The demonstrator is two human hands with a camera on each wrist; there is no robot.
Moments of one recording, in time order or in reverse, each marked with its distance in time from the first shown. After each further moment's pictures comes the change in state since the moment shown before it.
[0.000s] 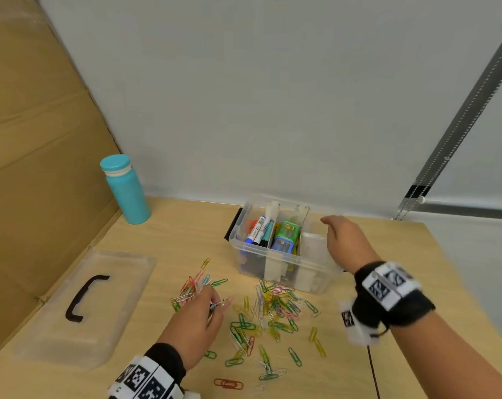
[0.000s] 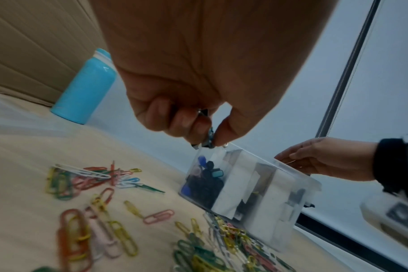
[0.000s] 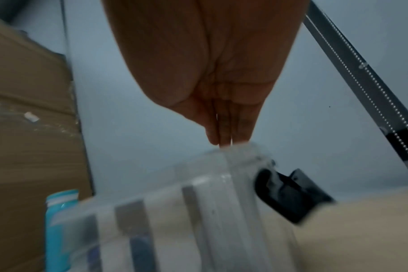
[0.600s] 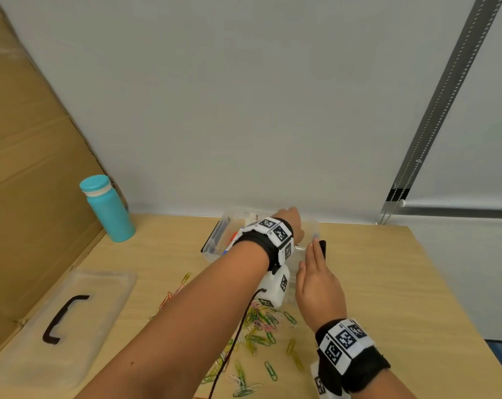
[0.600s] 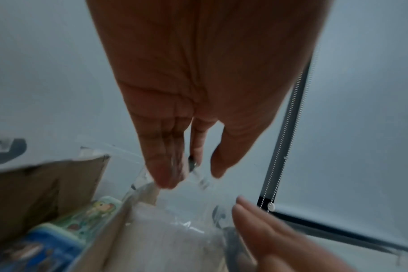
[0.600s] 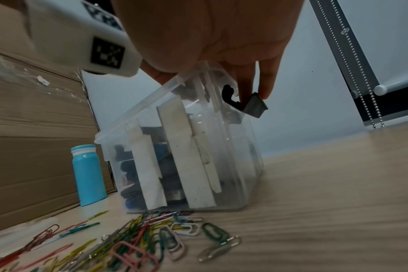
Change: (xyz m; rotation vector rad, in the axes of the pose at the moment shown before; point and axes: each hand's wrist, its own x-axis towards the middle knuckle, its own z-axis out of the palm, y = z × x) left_hand 0.191 0.213 0.025 0.411 -0.143 0.096; right_hand -0.051 0.032 0.050 -0.100 0.144 -0.037
